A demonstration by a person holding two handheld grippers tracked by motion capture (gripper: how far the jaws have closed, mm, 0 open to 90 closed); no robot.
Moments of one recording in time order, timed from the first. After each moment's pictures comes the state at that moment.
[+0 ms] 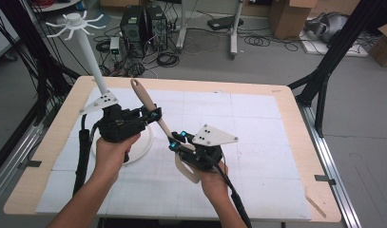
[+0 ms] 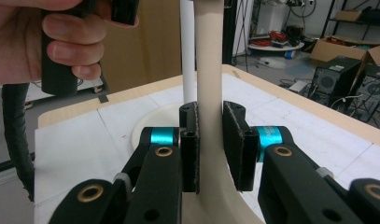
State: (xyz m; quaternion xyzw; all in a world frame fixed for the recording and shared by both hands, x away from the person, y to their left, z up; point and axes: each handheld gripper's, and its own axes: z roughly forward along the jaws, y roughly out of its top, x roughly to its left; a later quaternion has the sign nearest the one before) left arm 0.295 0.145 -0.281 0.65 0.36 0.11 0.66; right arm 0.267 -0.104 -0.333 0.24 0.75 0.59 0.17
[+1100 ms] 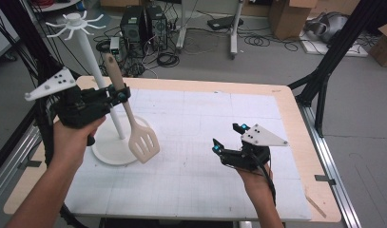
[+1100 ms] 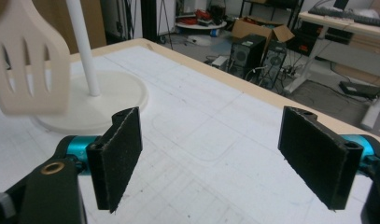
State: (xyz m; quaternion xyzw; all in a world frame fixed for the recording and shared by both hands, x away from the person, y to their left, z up) left arm 0.294 0.204 -0.211 0.67 0.30 0.20 0.65; right arm 0.262 -0.208 -0.327 0.34 0.74 0.51 0.28
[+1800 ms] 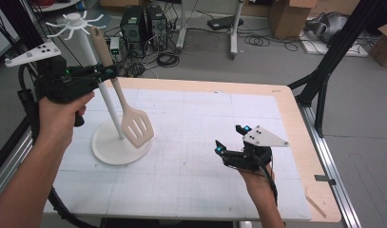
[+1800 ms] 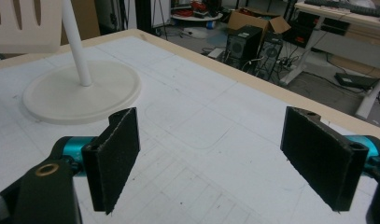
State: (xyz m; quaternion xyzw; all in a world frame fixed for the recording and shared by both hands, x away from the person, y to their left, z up) left arm 0.316 0.222 -0.186 0.66 0.34 0.21 0.64; right arm 0.263 -0.213 -0.333 0.34 0.74 0.50 0.28
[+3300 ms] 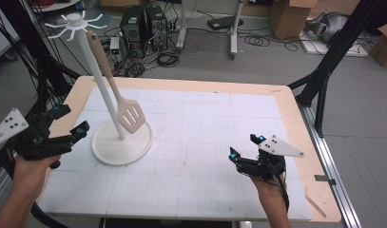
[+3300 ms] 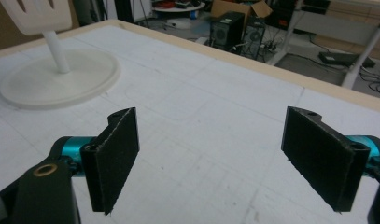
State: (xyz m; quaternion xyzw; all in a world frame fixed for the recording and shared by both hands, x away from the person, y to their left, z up) left arm 0.250 0.305 -0.318 0.63 0.33 0.30 0.64; right arm 0.247 -0.251 -0.354 0.40 0.73 0.48 0.28
